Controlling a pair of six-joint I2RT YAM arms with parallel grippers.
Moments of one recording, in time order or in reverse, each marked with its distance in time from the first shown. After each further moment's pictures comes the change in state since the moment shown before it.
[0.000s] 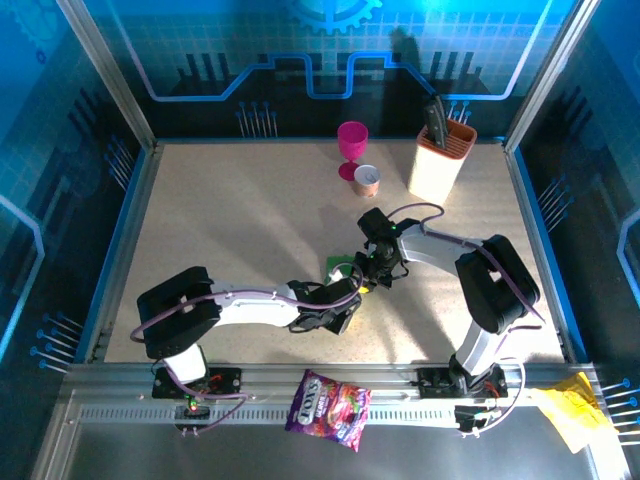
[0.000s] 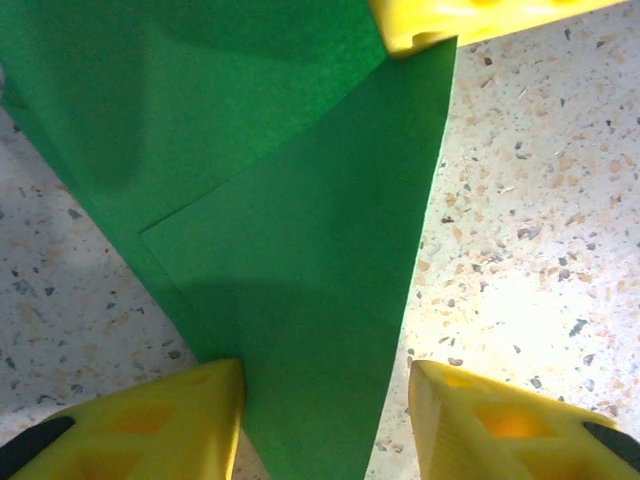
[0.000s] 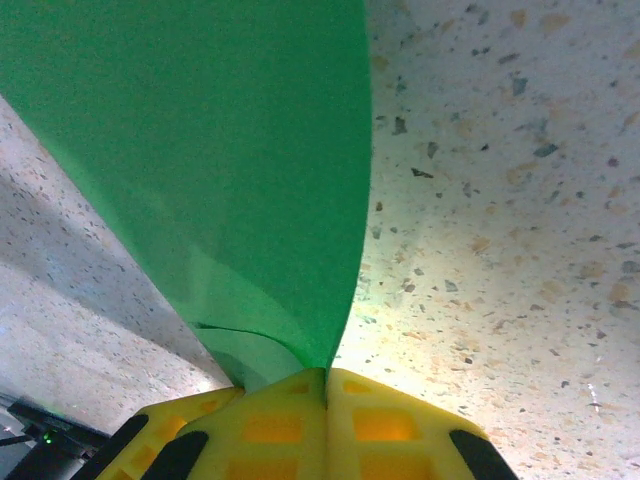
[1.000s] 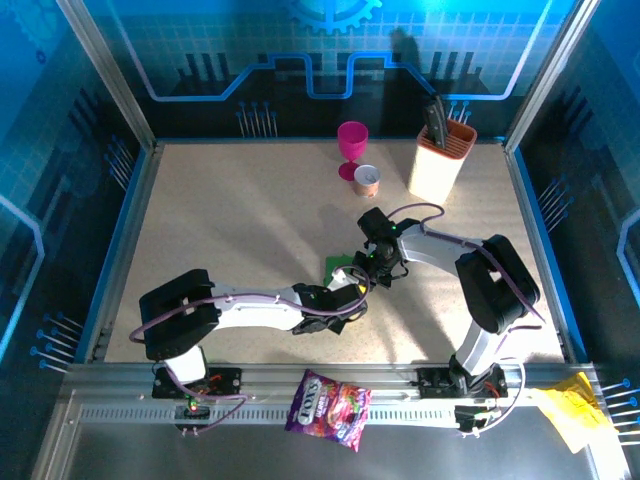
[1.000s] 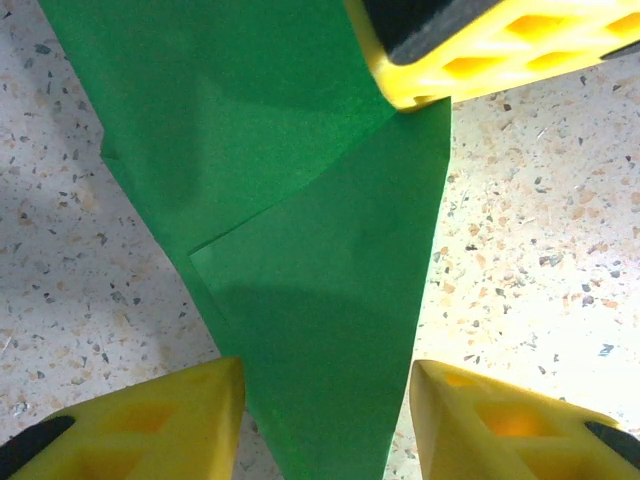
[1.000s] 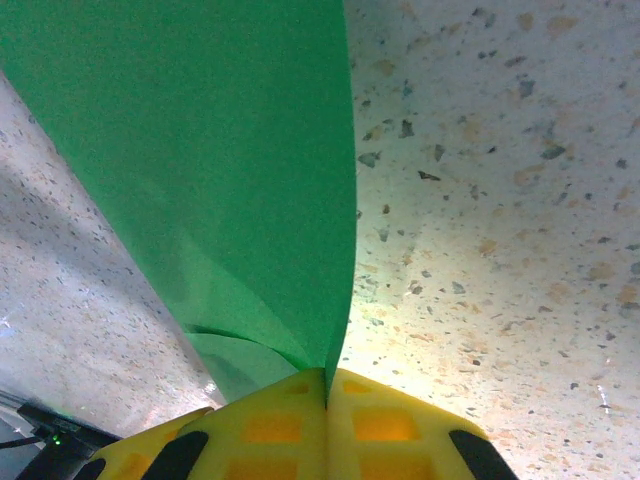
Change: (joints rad) left arm -0.050 0.003 0.046 -0.069 -0.165 0.000; right arm 0.000 0.000 -0.001 0.007 -0.004 0.015
